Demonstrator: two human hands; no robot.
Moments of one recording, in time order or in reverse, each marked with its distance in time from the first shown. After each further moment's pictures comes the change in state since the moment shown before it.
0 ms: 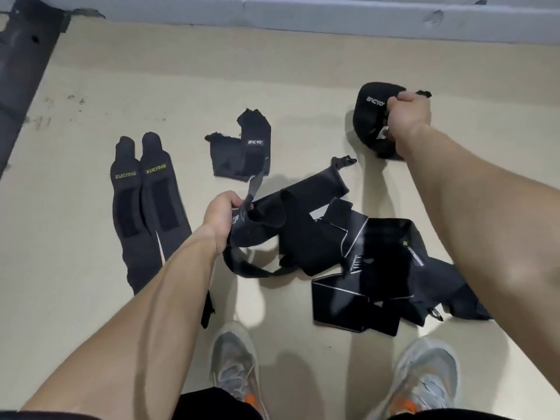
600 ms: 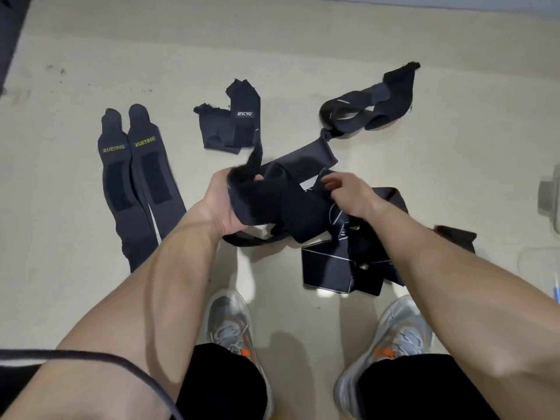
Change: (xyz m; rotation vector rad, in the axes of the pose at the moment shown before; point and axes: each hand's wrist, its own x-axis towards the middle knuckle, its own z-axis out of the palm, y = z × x) left_hand -0.021 -0.021 0.007 -0.216 -0.380 -0.085; right_hand -0.115 0.137 -0.002 -0.641 -0.543 -0.104
